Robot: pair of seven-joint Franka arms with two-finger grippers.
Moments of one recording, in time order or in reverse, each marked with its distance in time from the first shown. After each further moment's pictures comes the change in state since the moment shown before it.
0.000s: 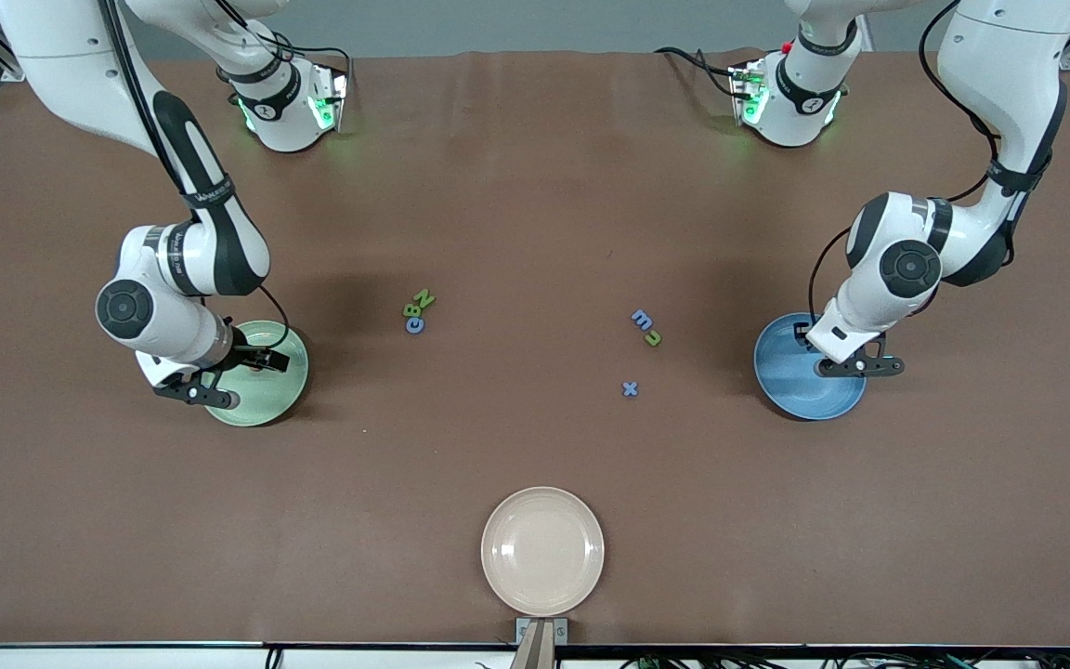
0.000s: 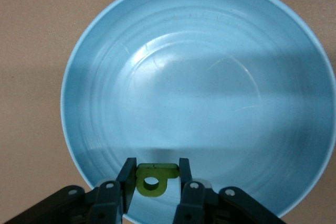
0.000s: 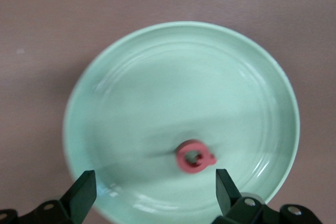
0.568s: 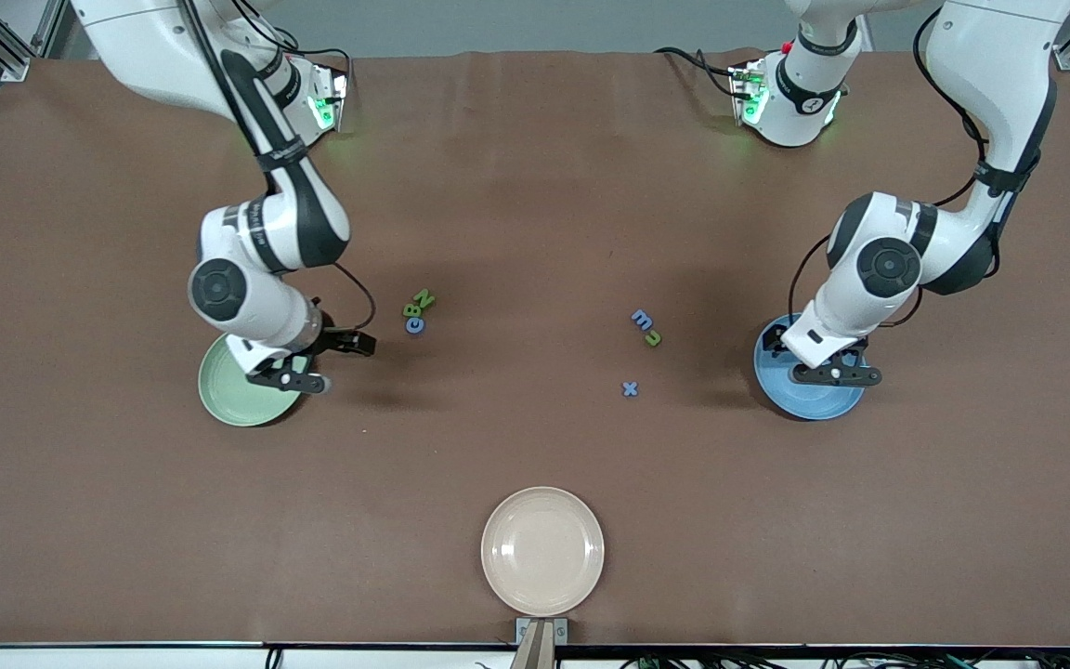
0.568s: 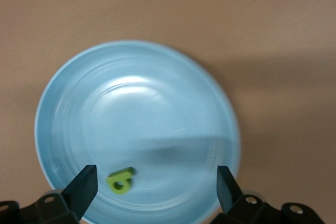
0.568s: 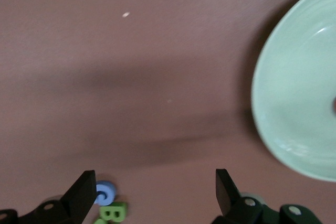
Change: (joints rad) left arm 0.002 -0.002 -0.138 0.129 -0.007 -0.116 -0.033; right arm 0.248 -0.014 0.005 0.030 0.129 -0.018 0.148
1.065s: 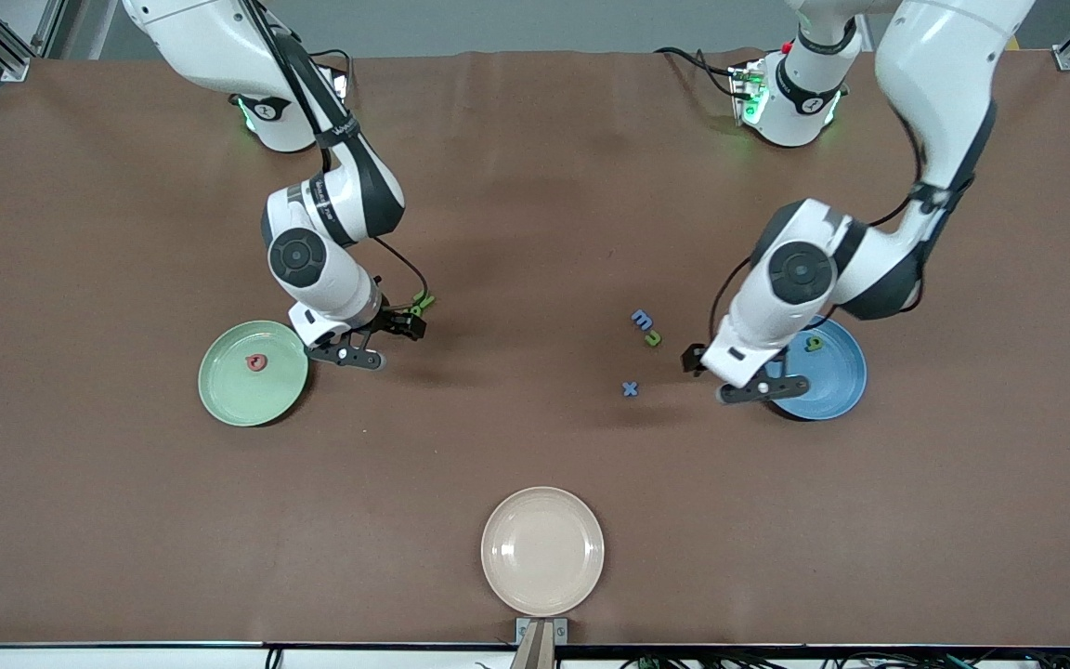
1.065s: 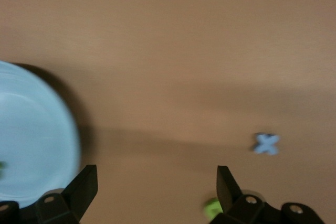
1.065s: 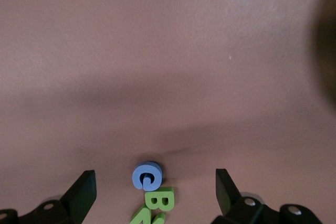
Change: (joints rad) left arm -0.147 0.176 -0.100 0.277 -0.013 -0.086 -0.411; right arm 0.131 0.004 0.000 -0.093 0.000 0.156 0.147
